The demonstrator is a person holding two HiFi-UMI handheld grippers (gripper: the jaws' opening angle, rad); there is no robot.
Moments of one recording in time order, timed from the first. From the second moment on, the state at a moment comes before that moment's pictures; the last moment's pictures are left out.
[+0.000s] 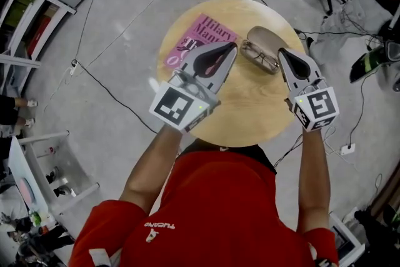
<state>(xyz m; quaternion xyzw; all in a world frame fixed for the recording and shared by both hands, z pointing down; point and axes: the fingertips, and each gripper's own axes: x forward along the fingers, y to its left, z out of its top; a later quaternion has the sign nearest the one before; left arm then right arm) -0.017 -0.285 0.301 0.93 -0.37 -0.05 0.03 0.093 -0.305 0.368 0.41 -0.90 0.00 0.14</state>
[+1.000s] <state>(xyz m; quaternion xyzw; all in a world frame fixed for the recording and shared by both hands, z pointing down) 0.014 -0.354 0.361 0.91 -0.41 -0.01 0.07 0.090 -0.357 0.548 0.22 -0.91 0.16 0.32</state>
